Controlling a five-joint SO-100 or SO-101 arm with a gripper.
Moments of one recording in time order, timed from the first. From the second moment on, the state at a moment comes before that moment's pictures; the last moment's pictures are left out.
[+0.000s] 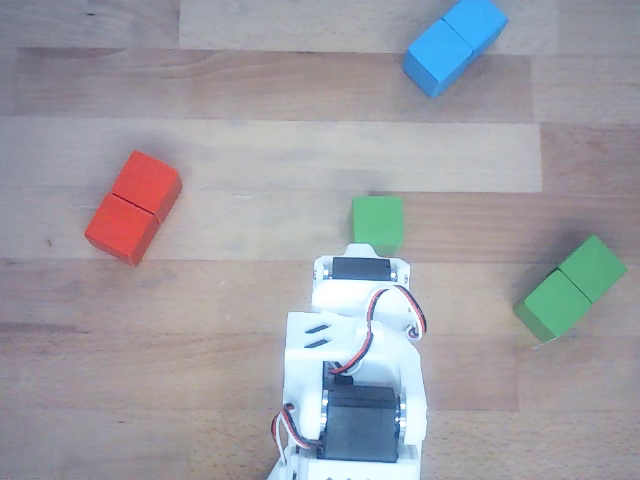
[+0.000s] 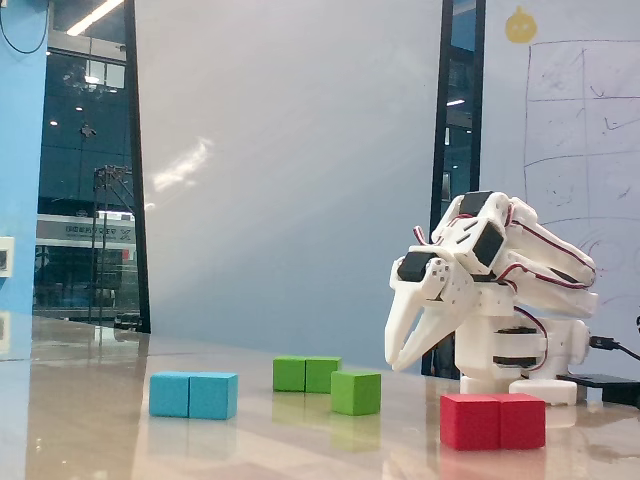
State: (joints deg) arm -0.3 195.9 175.6 74.7 -3.5
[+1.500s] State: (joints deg) arm 3.1 119.8 116.0 74.4 -3.5
